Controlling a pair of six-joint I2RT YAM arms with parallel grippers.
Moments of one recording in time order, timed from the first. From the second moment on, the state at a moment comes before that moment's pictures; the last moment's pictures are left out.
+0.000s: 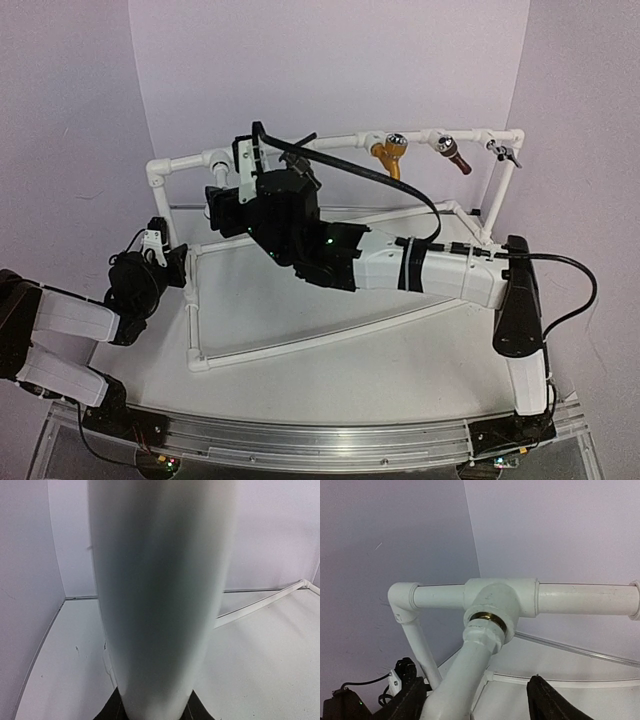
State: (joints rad) left arm -0.34 1.28 0.29 0.91 -0.16 -0.04; right arm 1.20 2.14 1.99 0.18 0.52 0.15
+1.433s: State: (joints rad) left arm -0.34 1.29 0.29 0.92 -0.15 -0.04; right arm 1.35 1.86 1.75 -0.39 0.53 -1.35
